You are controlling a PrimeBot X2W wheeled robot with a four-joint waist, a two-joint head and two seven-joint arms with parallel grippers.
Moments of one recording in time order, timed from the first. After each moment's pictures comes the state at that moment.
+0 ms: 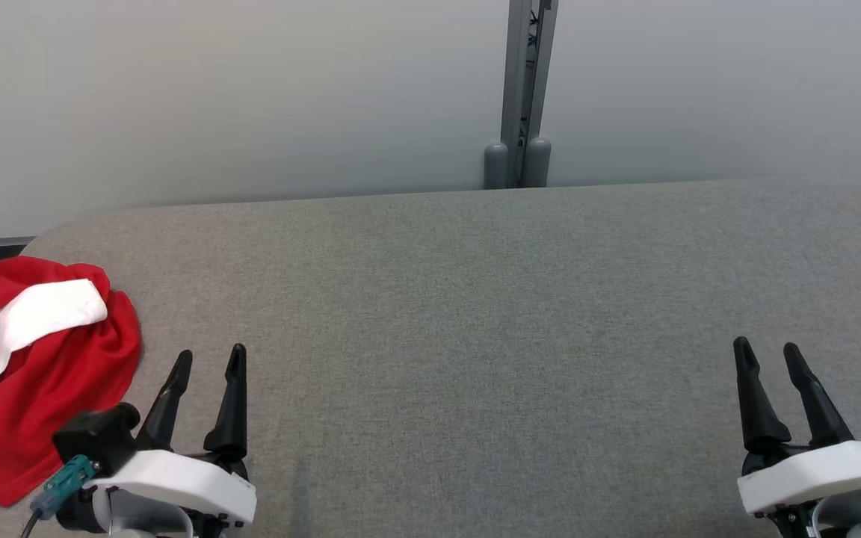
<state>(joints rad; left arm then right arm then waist) -0.05 0.14 -0.12 0.17 -0.53 -0.01 -0.12 -0.05 -0.10 -0.01 0.16 0.50 0.13 -0.12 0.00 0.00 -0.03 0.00</state>
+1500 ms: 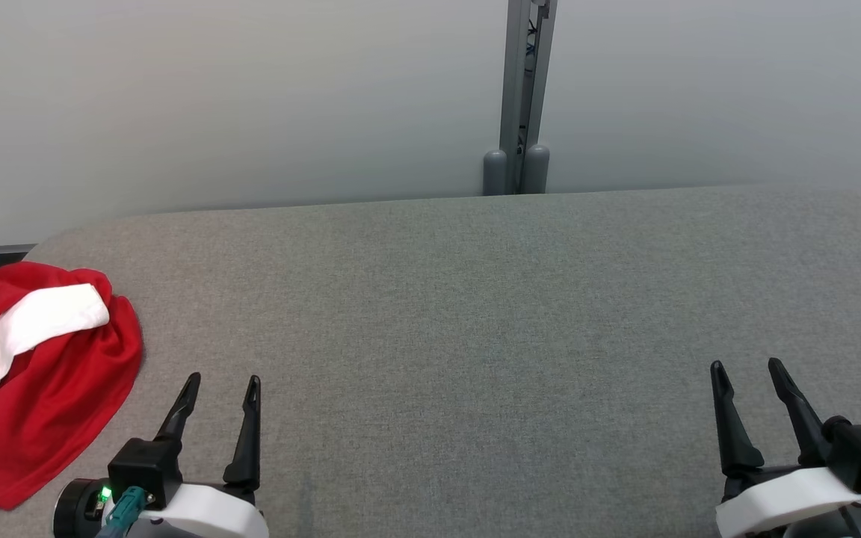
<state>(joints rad) -0.03 0.16 -0.18 0.24 -0.25 0.06 -0.23 -0.03 -0.07 0.00 0.23 0.21 0.13 -0.23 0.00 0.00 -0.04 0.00</state>
